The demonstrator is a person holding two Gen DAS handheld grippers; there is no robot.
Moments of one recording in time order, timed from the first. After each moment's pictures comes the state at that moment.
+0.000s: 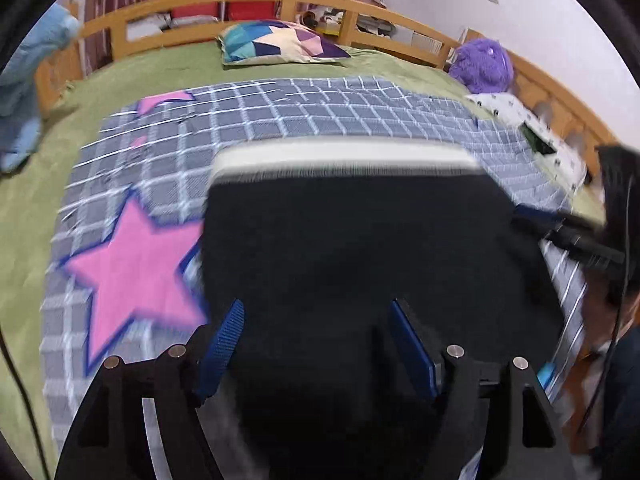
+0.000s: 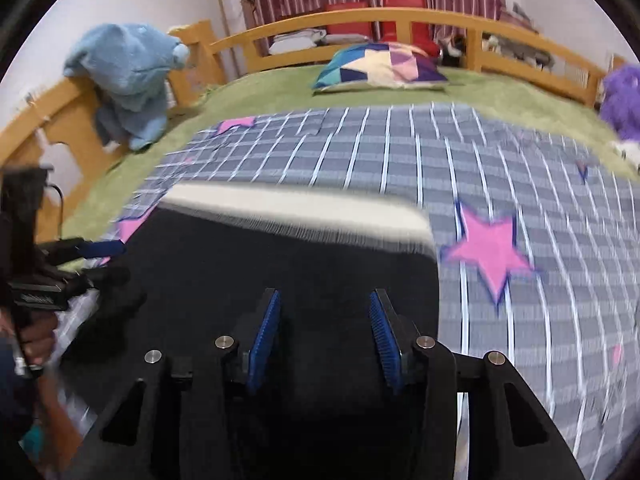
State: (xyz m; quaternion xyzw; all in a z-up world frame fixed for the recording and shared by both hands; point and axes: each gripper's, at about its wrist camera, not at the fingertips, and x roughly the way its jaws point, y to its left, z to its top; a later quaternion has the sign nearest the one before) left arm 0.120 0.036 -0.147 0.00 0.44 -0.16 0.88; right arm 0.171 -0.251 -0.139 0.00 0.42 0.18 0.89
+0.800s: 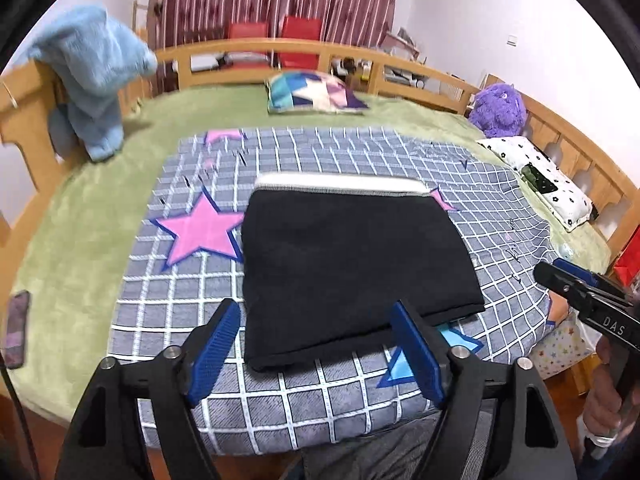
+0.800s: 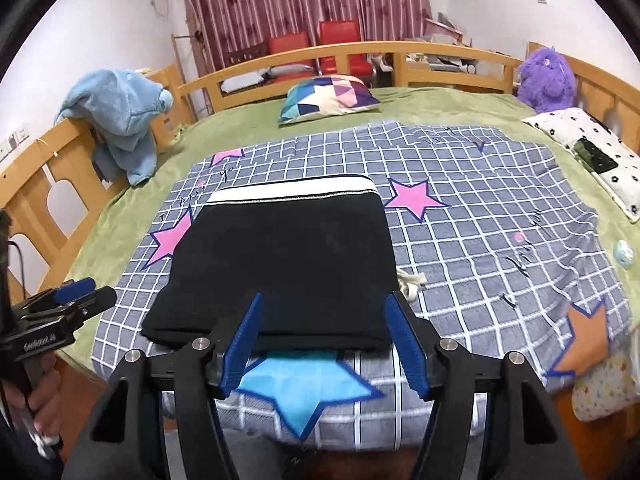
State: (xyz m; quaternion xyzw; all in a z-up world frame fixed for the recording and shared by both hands) left arm -0.020 0.018 -0.037 -0.03 0.38 -0.07 0.92; right arm -0.016 -0.236 -0.041 0.04 0.39 0.06 0.92
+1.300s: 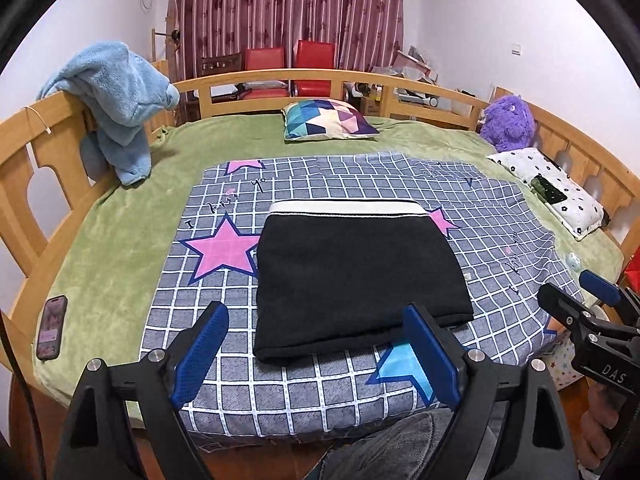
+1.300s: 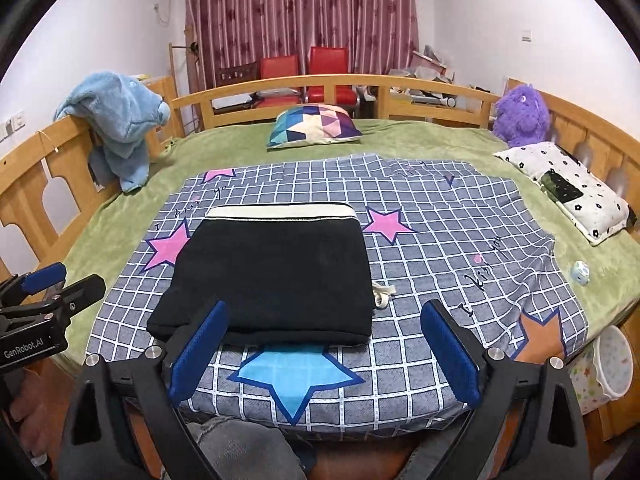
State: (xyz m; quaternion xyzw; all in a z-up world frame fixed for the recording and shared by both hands) left arm -0.061 -0.006 0.001 -0.01 0.35 -0.03 0.94; right arm -0.071 -0.226 0.002 0.00 0.34 0.02 0.94
